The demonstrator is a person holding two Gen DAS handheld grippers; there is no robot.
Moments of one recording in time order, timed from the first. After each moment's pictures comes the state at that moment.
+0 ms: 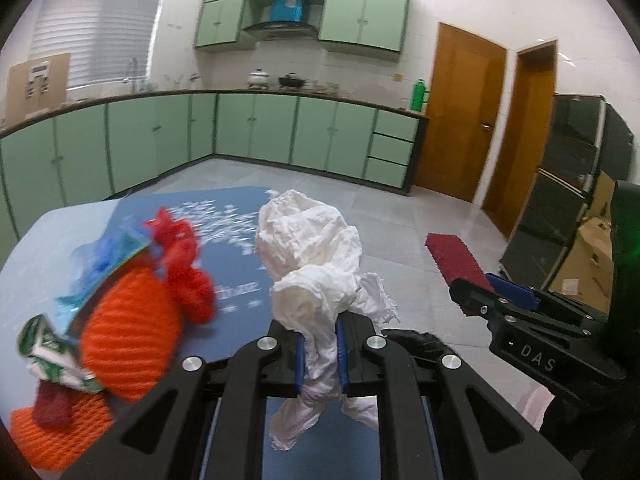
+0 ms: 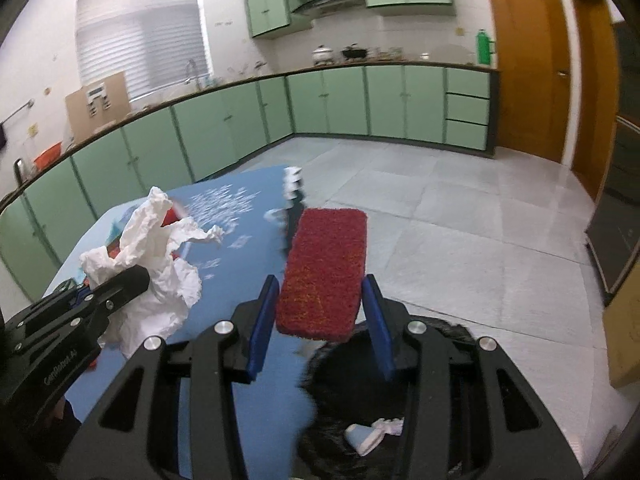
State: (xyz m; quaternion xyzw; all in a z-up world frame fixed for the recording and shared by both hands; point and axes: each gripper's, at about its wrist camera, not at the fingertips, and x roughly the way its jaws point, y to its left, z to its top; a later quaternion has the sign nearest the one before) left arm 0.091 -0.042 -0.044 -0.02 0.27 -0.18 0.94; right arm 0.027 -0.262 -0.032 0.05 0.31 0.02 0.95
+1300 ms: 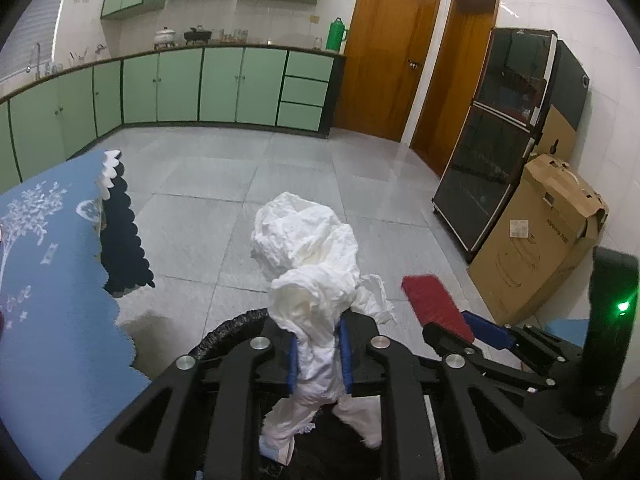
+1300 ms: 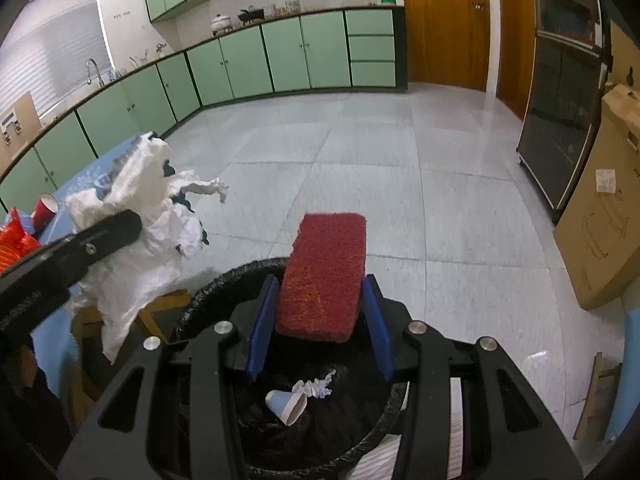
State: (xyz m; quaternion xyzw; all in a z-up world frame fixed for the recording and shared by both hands) left arm 0.142 -0.213 -0.106 0.02 0.35 -0.31 0.88; right arm 0.013 -0.403 -0.138 0.11 0.39 -0.11 0.91
